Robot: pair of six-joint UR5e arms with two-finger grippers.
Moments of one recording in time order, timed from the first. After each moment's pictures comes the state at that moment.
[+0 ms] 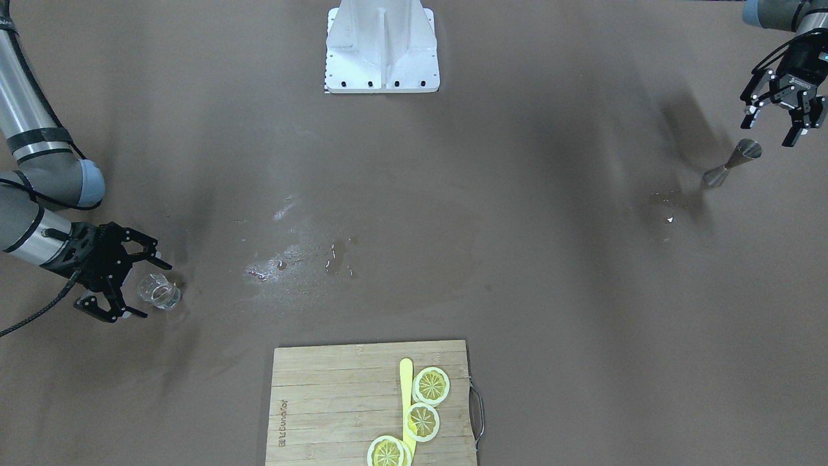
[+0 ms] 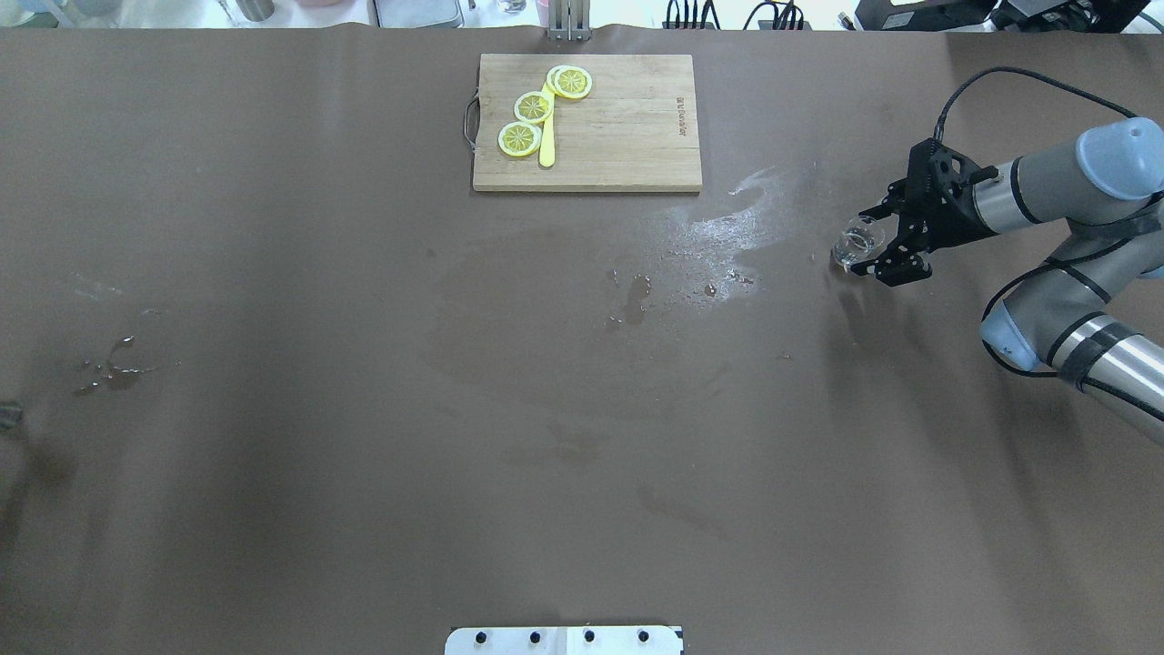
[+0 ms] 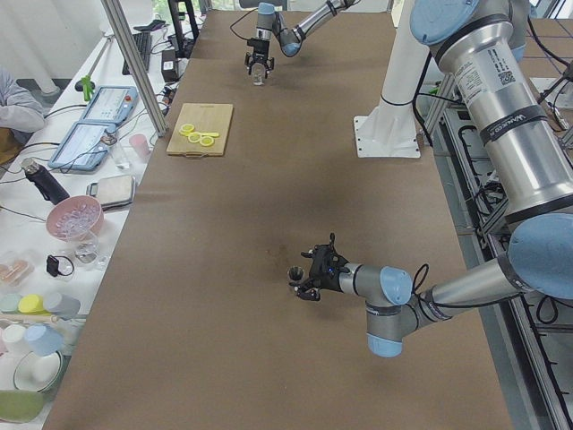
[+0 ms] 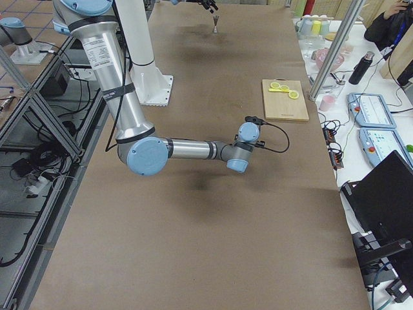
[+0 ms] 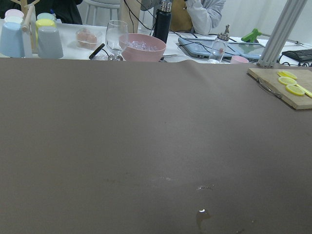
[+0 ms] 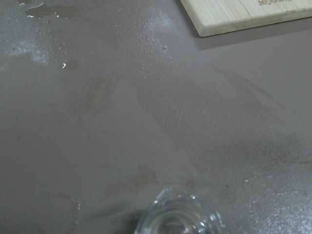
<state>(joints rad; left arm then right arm) -0.66 -1.09 -1.34 -3.73 -1.38 -0.93 0.97 -1.22 1.10 -0.29 2.31 -0.10</state>
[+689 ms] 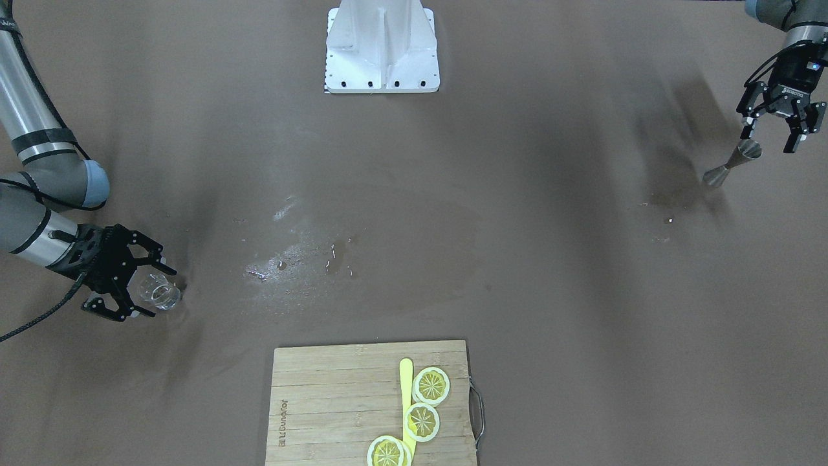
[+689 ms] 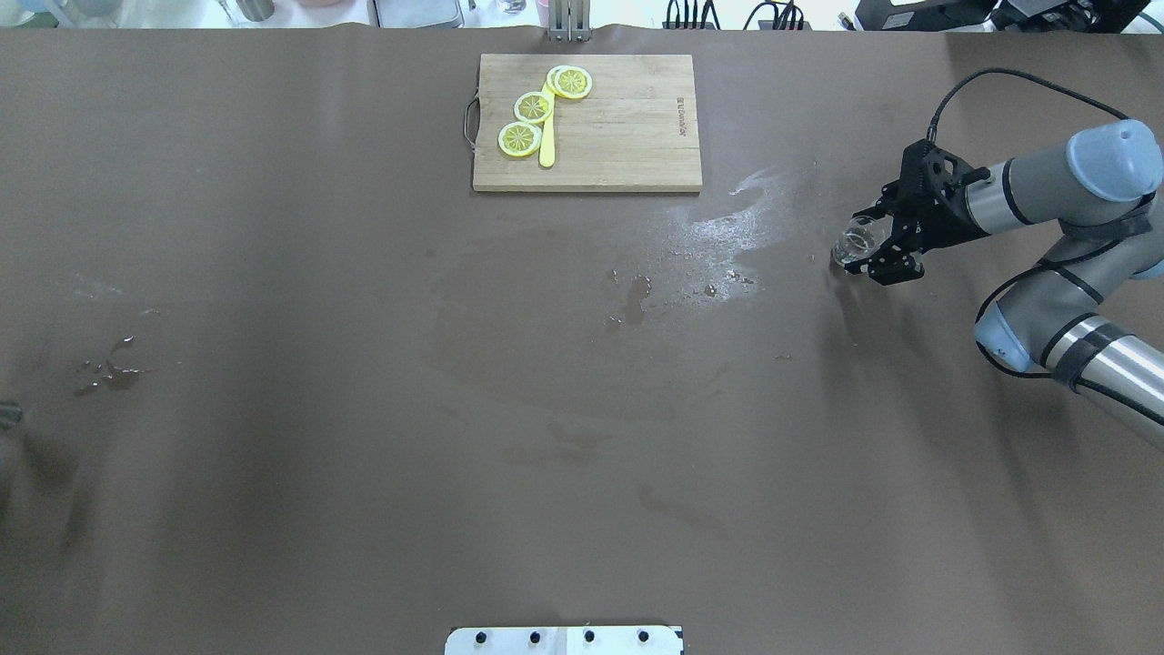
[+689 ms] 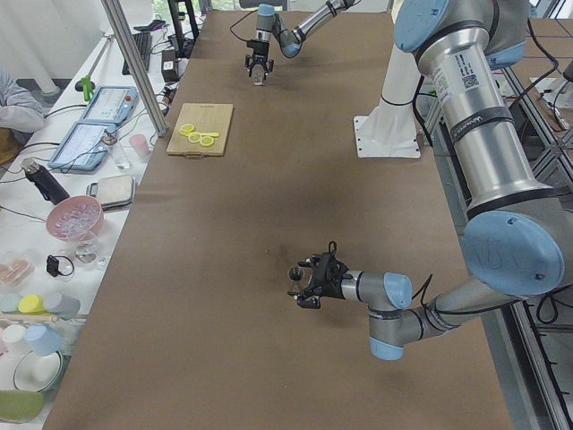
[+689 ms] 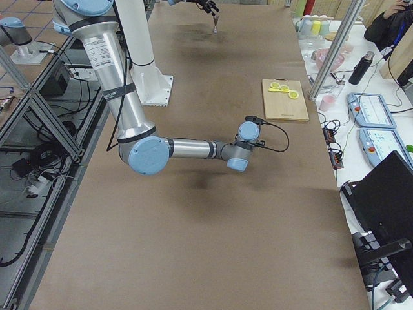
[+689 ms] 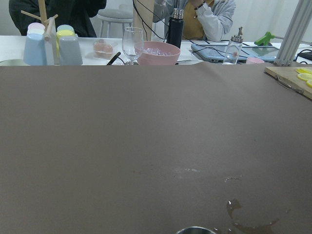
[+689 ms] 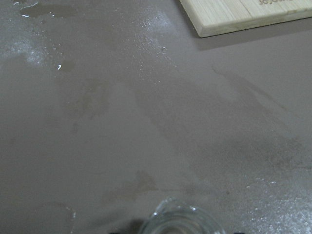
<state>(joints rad) -0.42 -1.10 -1.29 -3.74 -1.03 -0.93 0.96 -1.20 1.09 -0.29 2.29 -0.10</state>
